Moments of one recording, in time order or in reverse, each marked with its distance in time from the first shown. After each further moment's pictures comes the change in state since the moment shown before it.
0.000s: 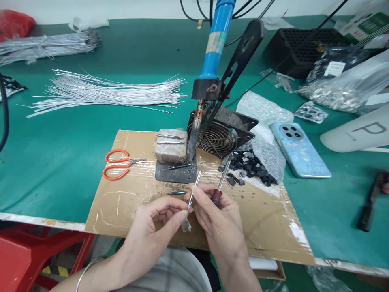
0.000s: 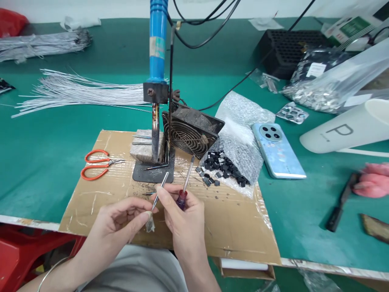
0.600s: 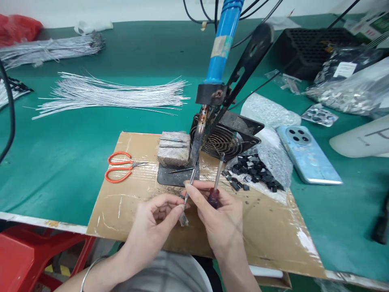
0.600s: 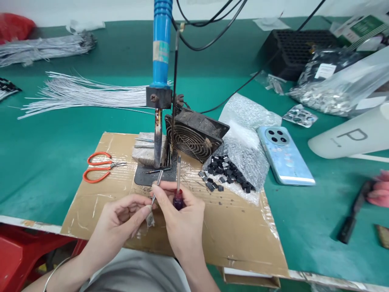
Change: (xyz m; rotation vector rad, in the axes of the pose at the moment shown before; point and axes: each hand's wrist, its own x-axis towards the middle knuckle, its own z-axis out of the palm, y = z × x) left_hand 0.013 0.001 0.000 -0.026 0.098 -0.038; right_hand 0.013 0.003 0.005 -0.239 -0.004 -0.200
